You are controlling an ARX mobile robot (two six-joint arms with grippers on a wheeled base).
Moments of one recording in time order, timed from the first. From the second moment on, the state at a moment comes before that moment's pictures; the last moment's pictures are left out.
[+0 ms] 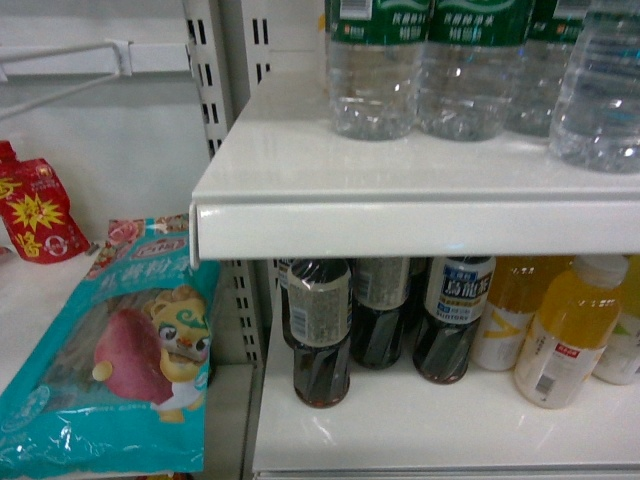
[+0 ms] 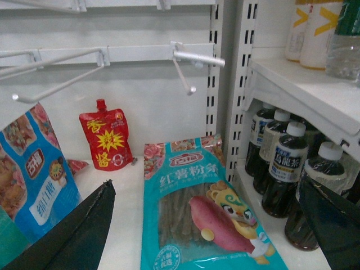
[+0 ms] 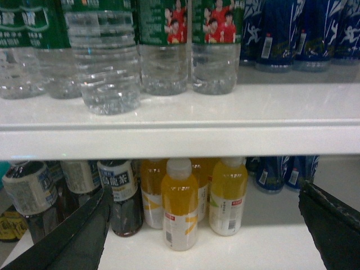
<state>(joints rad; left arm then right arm) 0.00 0.01 0.01 0.00 0.00 0.00 0.00 0.00 0.01 0.00 0.00 0.00</state>
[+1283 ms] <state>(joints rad) 0.00 0.01 0.01 -0.01 0.00 0.00 0.00 0.00 0.01 -0.01 0.00 0.00</state>
